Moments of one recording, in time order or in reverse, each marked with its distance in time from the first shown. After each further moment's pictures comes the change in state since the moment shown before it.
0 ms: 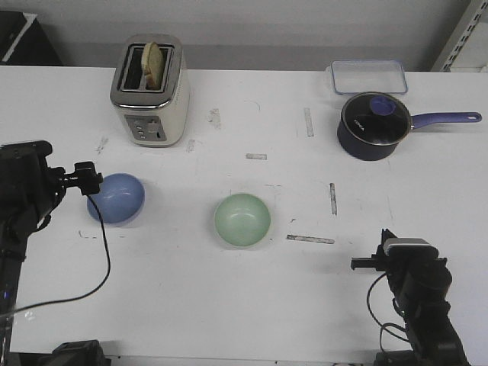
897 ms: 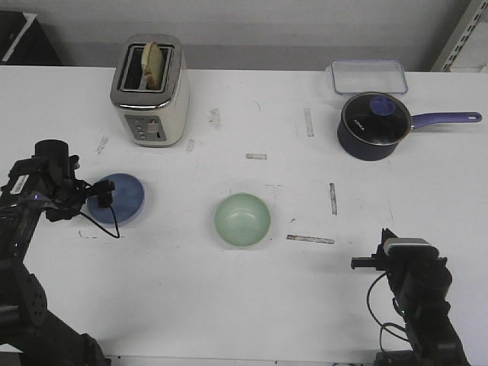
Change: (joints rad) left arm 0.116 0.538 0.000 -0.116 0.112 -0.037; right arm 0.000 0.000 0.000 0.007 0.001 0.000
